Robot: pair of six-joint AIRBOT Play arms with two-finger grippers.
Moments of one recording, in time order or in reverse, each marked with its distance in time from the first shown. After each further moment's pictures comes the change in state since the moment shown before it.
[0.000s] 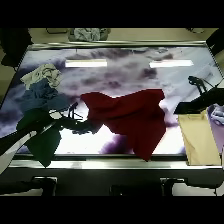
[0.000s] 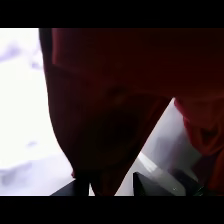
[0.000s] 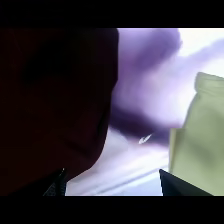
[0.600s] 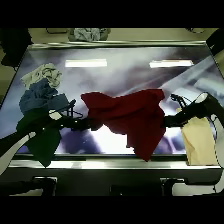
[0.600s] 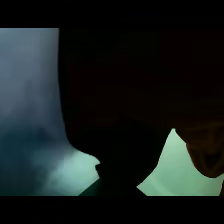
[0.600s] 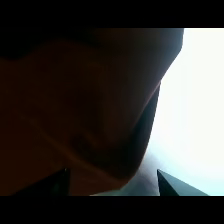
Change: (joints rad) left arm -0.009 0.038 -0.006 0.011 0.084 0.005; right arm 0.062 -0.056 -0.251 0.044 -0.127 0.007
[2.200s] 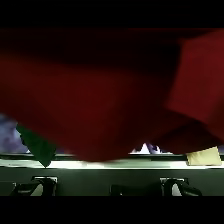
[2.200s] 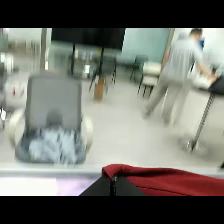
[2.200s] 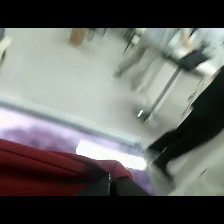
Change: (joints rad) left arm 0.335 0.678 0.948 0.556 -0.256 -0.197; right arm 0.002 0.832 0.664 -0.208 -0.114 0.064
